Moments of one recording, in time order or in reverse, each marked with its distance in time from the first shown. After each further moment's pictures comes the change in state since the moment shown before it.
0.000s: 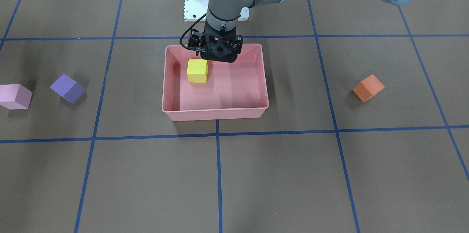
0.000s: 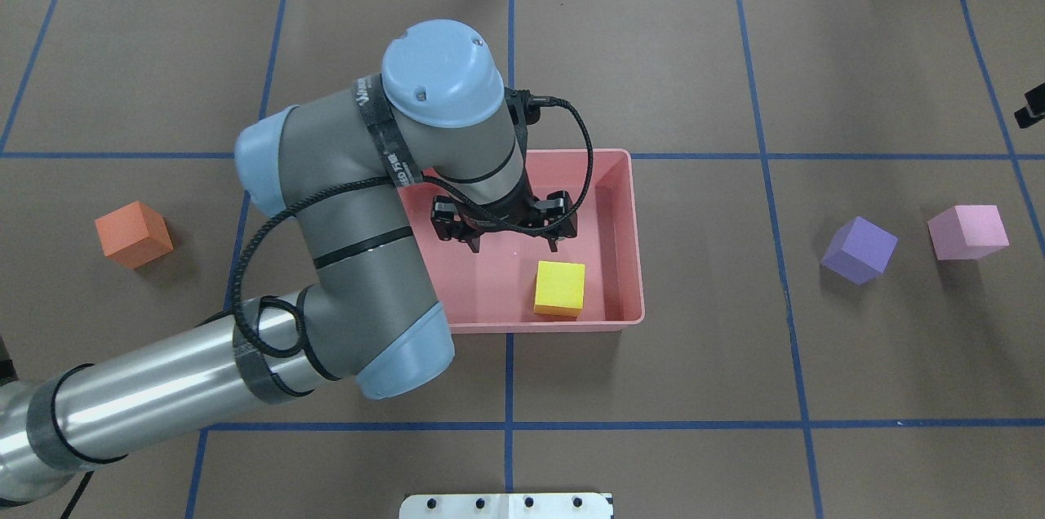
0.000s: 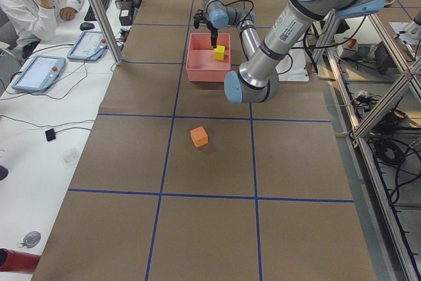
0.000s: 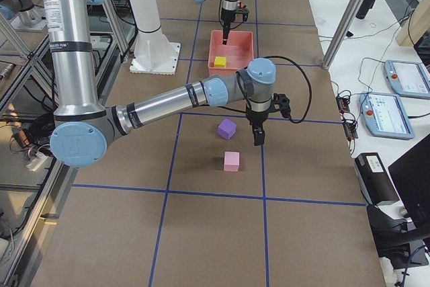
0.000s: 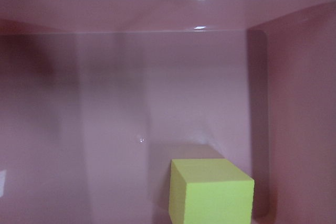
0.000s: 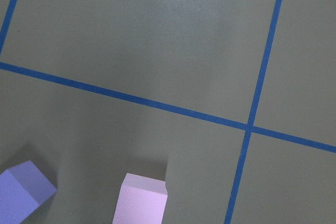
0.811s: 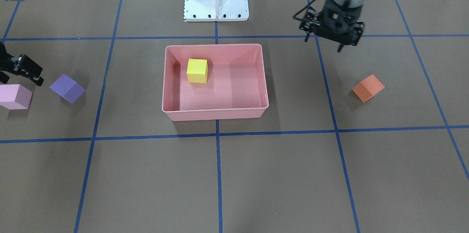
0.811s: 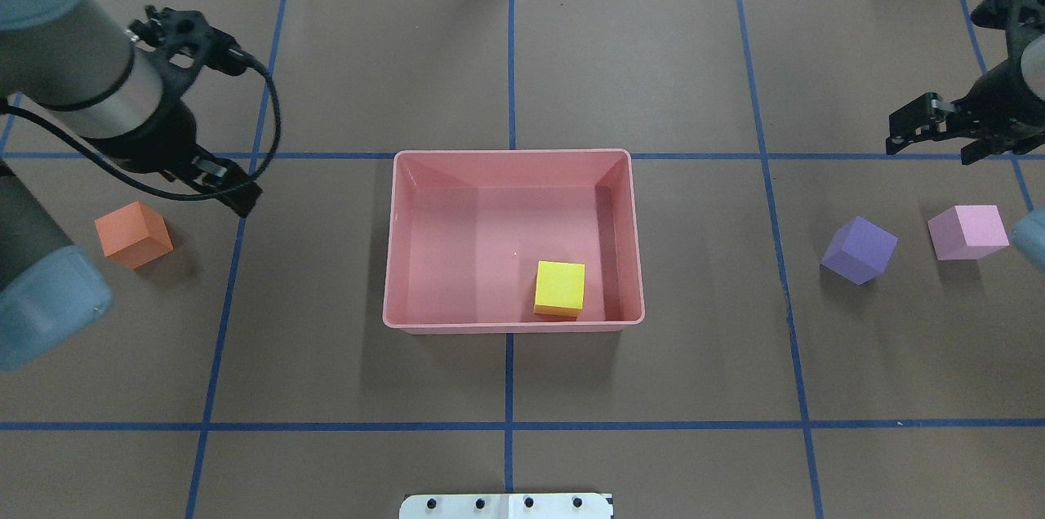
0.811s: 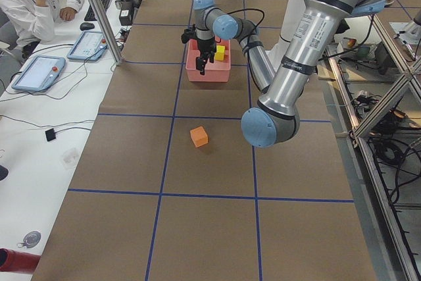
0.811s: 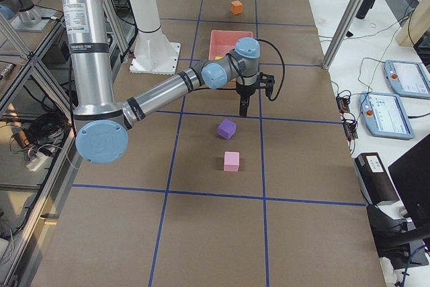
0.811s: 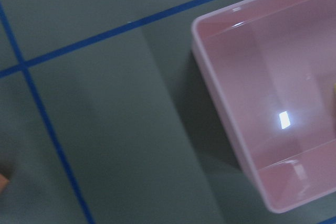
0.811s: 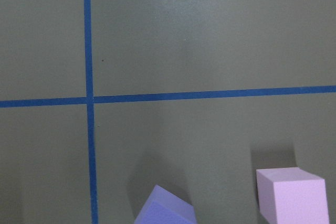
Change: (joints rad) left arm -0.349 0.493 -0.431 0.295 -0.038 0.839; right arm -0.271 -0.015 0.120 0.156 -0.087 0.672
